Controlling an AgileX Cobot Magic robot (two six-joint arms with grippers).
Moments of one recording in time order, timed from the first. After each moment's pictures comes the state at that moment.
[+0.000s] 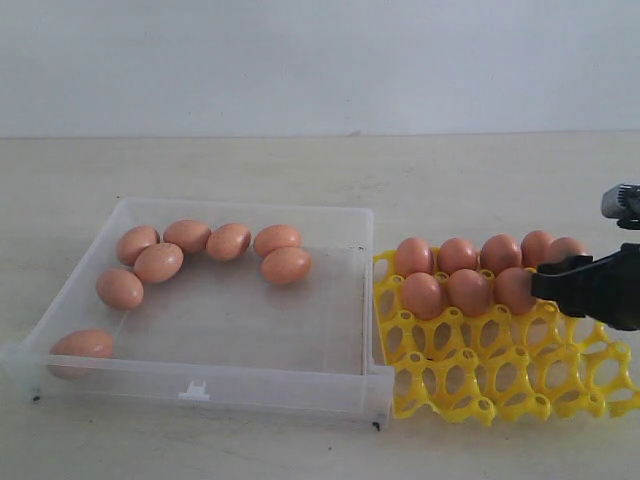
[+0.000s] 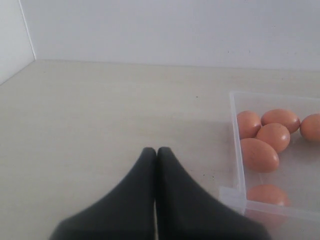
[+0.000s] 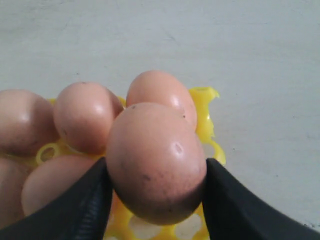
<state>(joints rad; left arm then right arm) -0.03 0.00 0.00 0.54 0.36 -0.53 -0.02 1.66 -0.40 -0.42 -0.58 0.44</state>
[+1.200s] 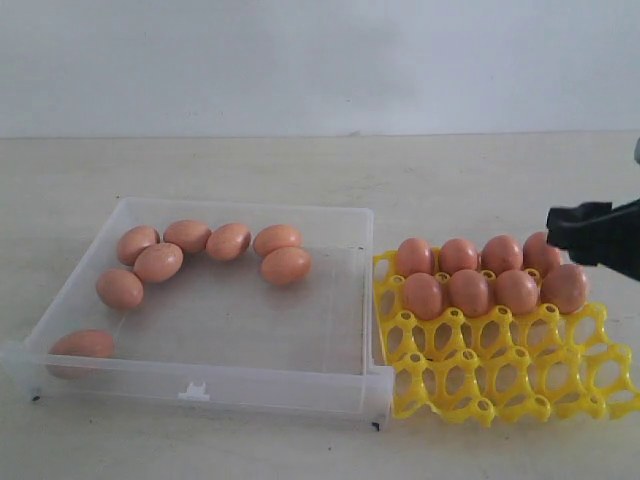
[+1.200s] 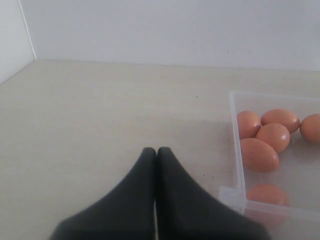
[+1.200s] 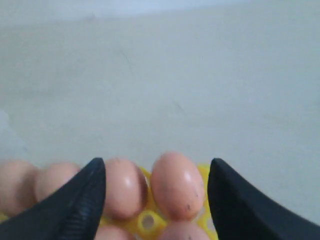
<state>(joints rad) -0.03 0.00 0.00 0.54 0.36 -0.53 -0.02 1.47 -0.41 -0.44 -0.57 0.49</state>
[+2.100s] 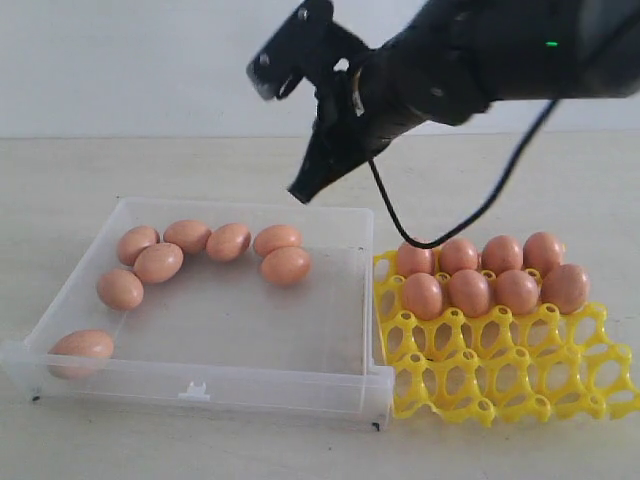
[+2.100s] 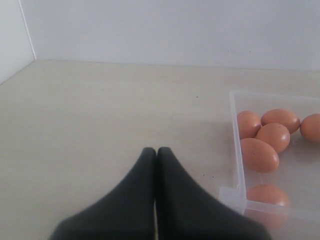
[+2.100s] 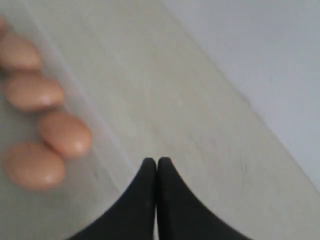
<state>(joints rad) -0.03 0.00 0.00 0.54 0.36 -0.53 0.66 1.83 -1.37 -0.49 0.46 0.01</state>
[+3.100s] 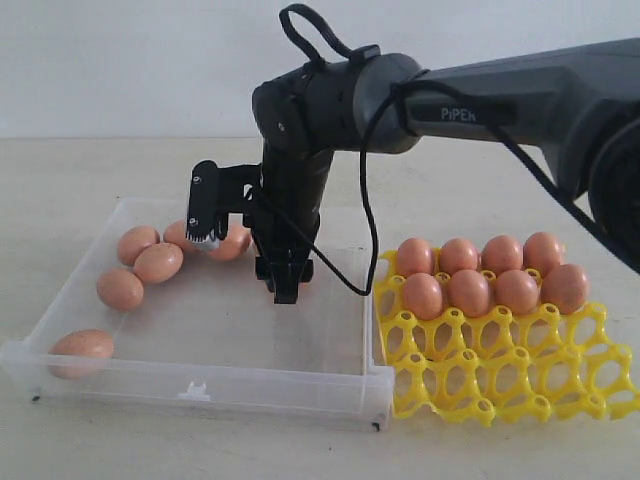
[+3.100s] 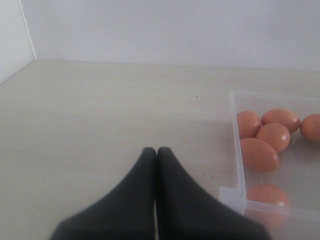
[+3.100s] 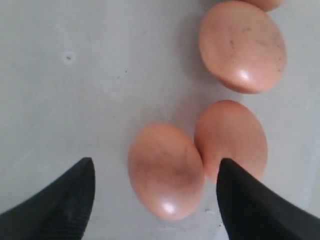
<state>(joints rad) -0.03 0.00 0.00 0.54 0.36 -0.53 0.73 2.22 -1.76 -0.03 0.85 -0.90</state>
